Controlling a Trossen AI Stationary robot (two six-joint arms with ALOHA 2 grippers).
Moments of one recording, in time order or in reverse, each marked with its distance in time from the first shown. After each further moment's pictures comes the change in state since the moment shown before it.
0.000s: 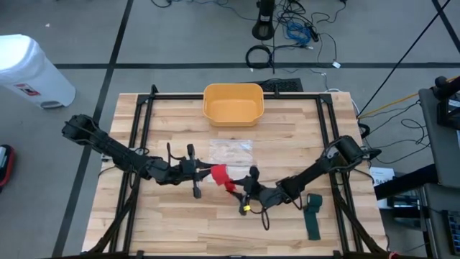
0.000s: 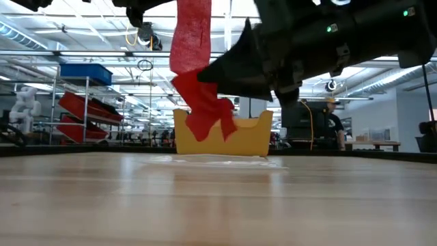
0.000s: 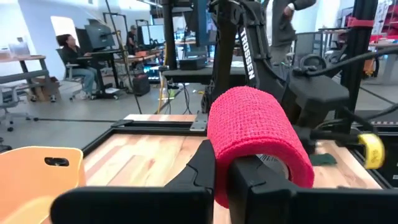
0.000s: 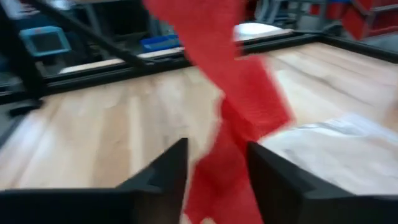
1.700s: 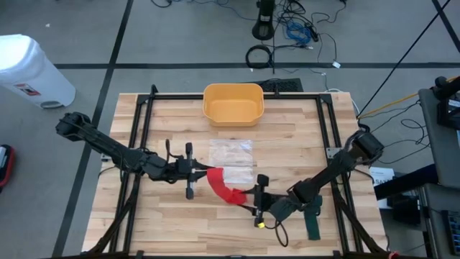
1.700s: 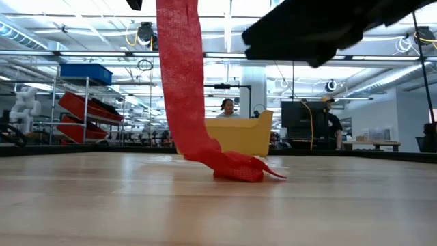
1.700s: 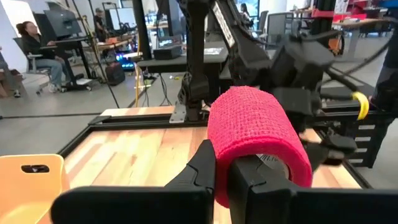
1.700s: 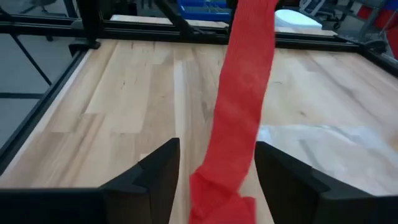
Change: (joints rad) left arm -0.002 -0.138 0.088 -0.328 0.116 -0.027; right arm 0.140 -0.215 0.001 -0.385 -0.041 -0.097
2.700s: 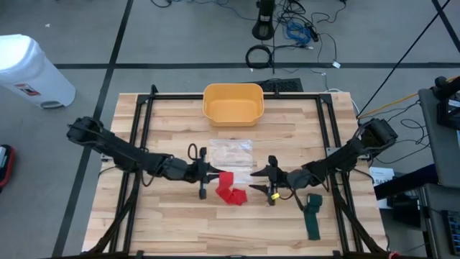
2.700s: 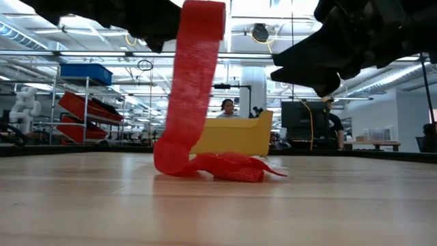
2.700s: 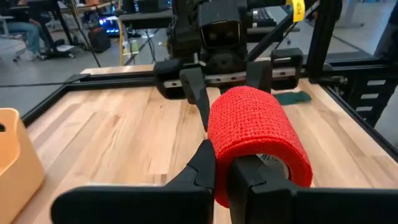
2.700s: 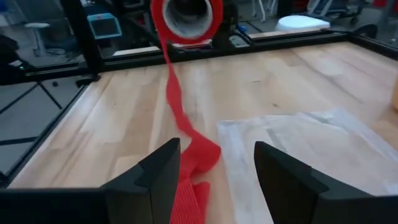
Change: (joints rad) left arm 0.119 0.241 -0.036 0.129 0.157 -0.052; right arm -0.175 -0.210 -0.398 0.381 -0.220 0.022
